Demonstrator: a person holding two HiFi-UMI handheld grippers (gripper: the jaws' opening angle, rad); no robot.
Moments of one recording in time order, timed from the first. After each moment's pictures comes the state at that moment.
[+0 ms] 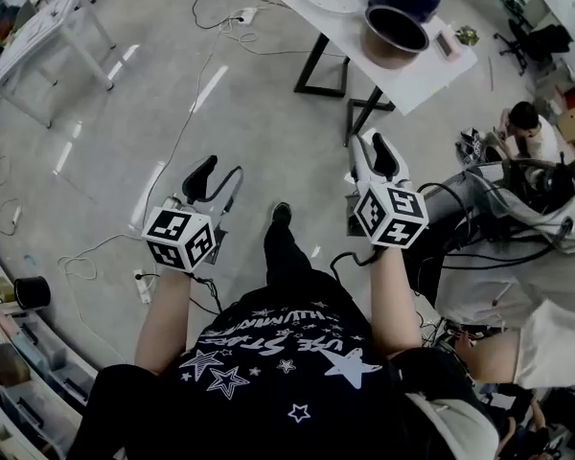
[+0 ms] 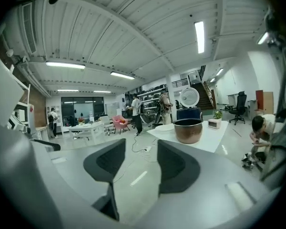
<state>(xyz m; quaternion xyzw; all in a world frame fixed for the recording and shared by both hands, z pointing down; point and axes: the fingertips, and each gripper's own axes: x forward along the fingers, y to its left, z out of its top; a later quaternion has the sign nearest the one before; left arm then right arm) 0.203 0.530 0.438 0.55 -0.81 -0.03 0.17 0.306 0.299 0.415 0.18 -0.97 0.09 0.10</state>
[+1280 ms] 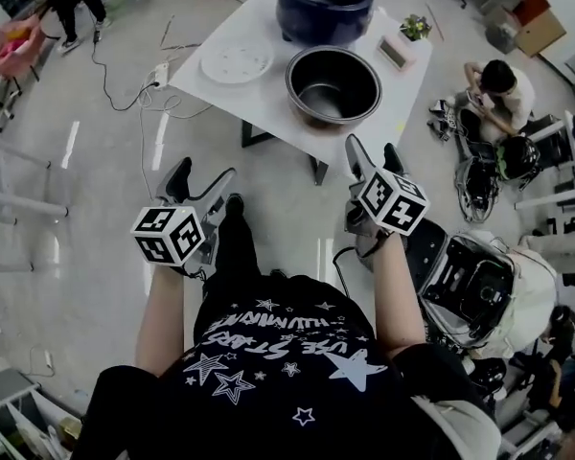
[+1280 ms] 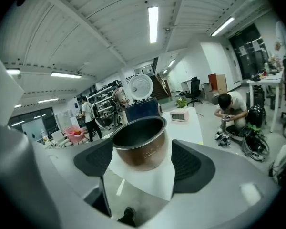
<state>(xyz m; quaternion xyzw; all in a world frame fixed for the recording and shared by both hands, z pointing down) -0.048 0.178 0.450 0.65 -0.72 -0.01 0.22 0.184 -0.034 0.469 0.41 -0.88 0.23 0.10</state>
